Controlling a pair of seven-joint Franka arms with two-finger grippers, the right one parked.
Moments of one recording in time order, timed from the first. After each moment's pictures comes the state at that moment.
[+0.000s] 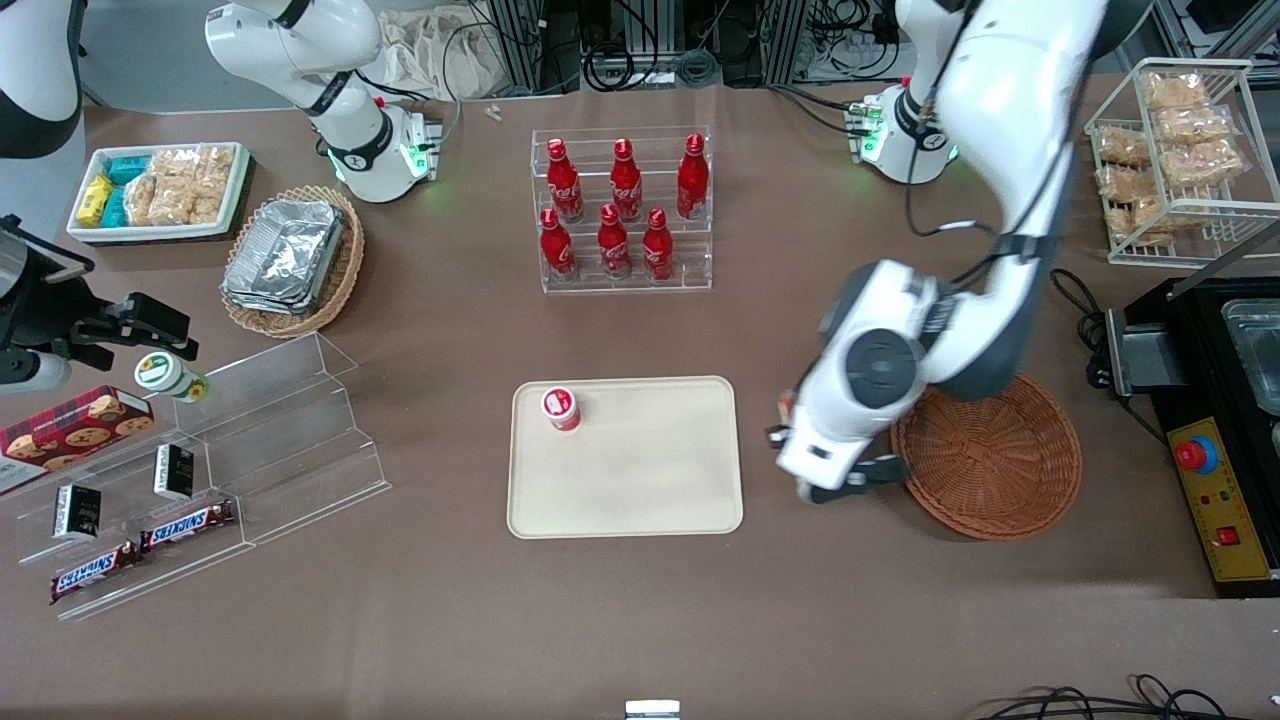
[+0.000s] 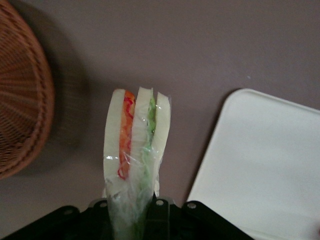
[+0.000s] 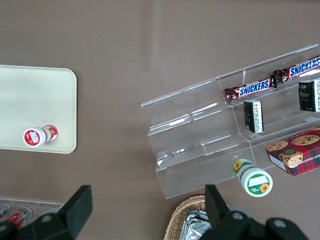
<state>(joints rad) -0.25 0.52 -0.17 -1.50 0.06 1.94 -0.77</state>
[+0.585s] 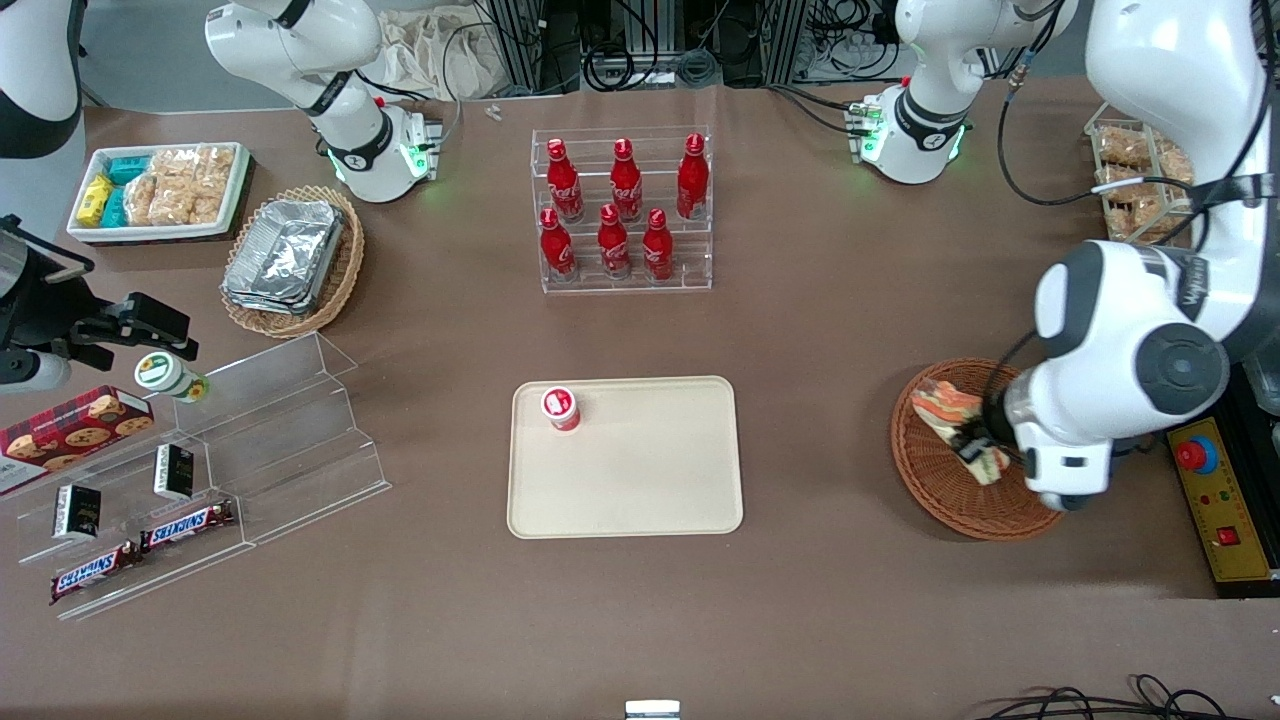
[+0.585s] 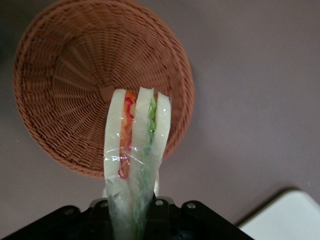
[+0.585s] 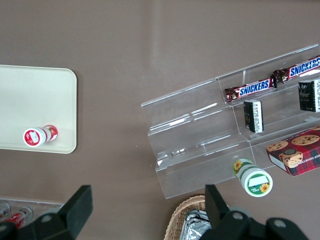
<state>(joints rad) 0.04 0.40 -0.18 -1.62 0.03 1.93 -0.95</state>
